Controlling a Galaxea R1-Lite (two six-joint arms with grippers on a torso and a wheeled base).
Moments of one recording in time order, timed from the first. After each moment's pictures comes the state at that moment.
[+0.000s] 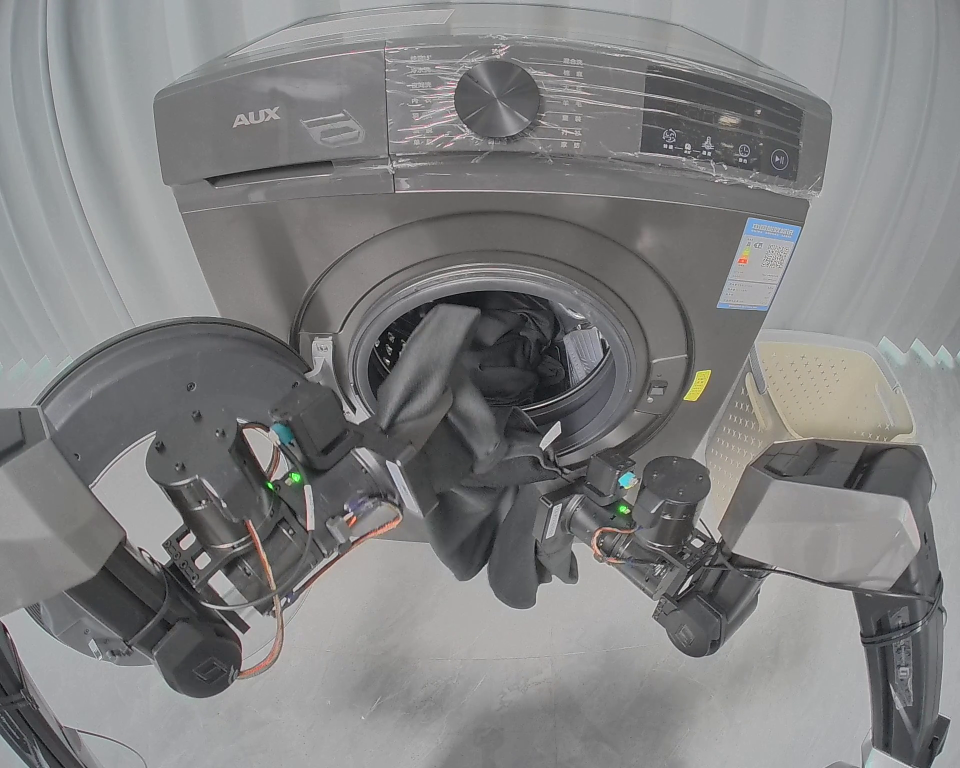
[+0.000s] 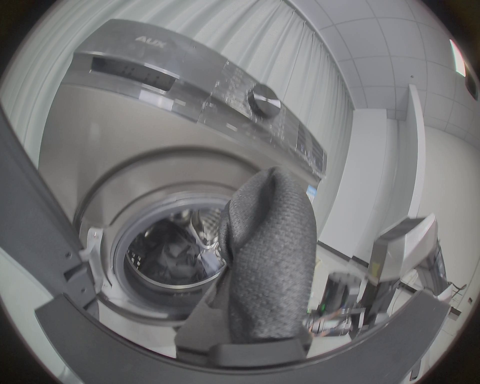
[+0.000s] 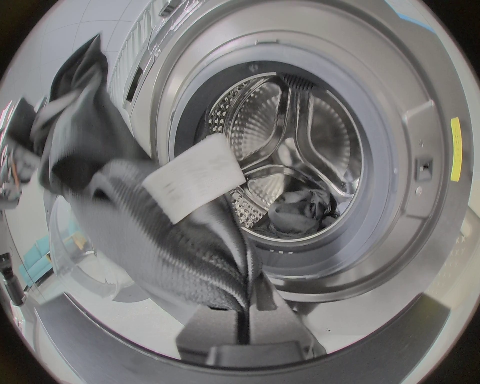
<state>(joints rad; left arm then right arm) -0.61 1.90 -0.56 -1.53 -0.04 -0.15 0.60 2.42 -0.91 -1.54 0.00 0.12</state>
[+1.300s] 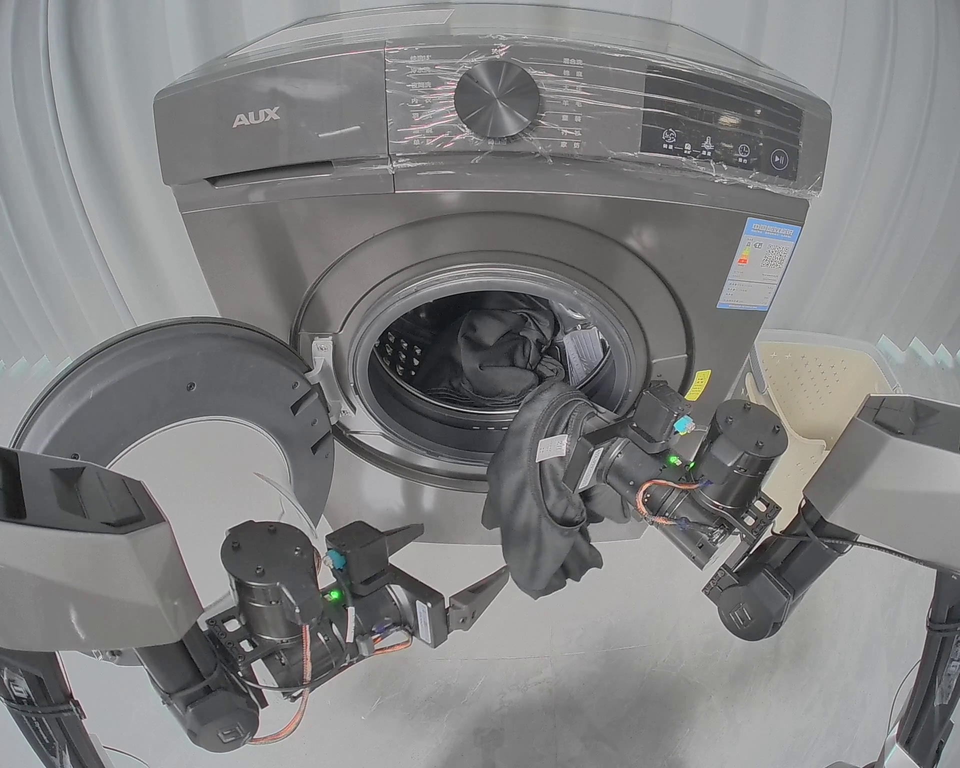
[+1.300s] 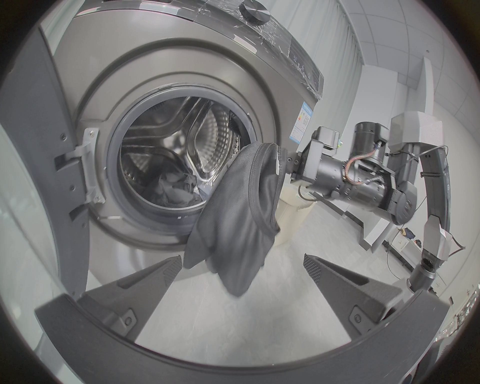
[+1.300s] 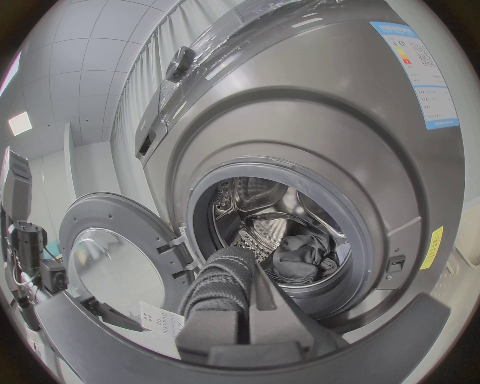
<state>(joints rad) -0.68 2.05 -0.34 -1.54 -0.04 -0.13 0.60 2.16 -0.80 -1.54 0.00 0.12</state>
